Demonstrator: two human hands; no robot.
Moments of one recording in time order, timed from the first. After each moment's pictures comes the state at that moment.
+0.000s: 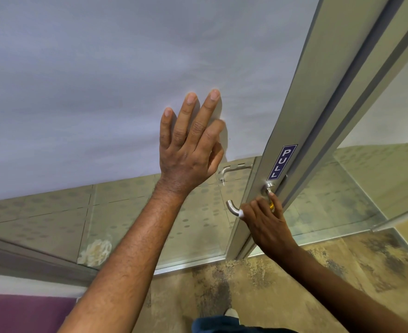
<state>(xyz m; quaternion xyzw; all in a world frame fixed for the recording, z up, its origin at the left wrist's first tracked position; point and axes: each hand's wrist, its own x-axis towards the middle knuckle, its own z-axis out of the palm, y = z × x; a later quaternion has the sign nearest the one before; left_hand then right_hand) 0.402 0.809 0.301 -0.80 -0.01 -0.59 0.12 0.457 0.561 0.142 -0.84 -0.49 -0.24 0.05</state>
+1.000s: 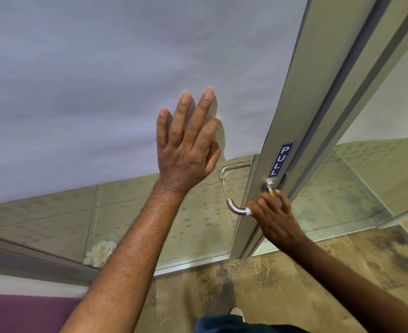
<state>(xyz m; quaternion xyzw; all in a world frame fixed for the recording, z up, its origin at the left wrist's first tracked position) 0.402 0.809 0.300 -0.80 -0.02 -0.58 0.11 0.478 0.545 0.141 -0.80 -0.52 -0.30 0.03</state>
